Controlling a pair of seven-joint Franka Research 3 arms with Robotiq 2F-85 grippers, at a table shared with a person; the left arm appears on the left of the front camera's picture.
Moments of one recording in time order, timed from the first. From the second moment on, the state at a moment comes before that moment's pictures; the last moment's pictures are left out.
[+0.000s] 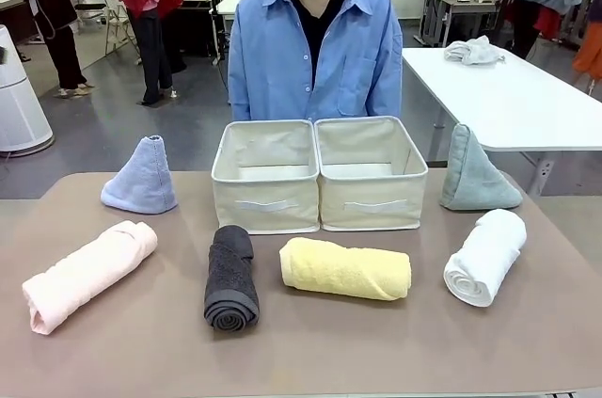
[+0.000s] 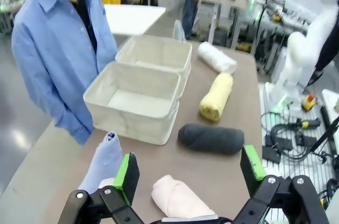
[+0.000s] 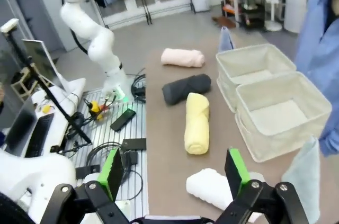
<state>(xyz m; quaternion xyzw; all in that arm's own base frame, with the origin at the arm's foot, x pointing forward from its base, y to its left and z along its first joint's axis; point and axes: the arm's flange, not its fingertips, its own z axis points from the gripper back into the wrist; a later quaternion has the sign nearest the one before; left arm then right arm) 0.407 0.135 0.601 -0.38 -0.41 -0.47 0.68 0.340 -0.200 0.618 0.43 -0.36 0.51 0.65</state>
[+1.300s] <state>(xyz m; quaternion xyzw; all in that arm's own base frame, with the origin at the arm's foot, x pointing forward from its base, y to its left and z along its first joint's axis) 0.422 0.175 0.580 -0.42 -0.40 -0.45 0.68 0.361 -0.244 0.594 0.43 -0.37 0.48 0.67</state>
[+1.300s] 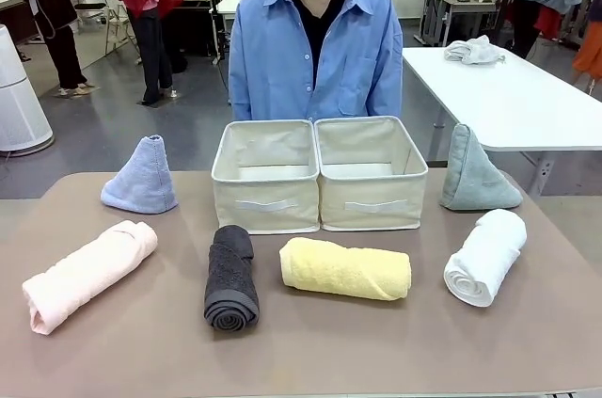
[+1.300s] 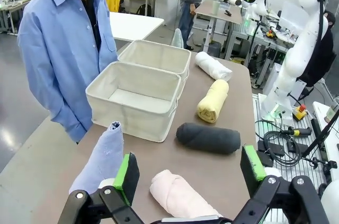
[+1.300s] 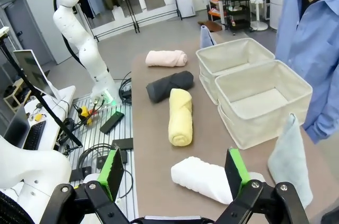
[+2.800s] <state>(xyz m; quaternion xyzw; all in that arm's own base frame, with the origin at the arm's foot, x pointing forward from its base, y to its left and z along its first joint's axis) 0.422 0.174 0.581 -0.42 -0.40 -0.45 0.68 0.452 -0.181 0.636 0.22 -0.28 0.54 0.76</state>
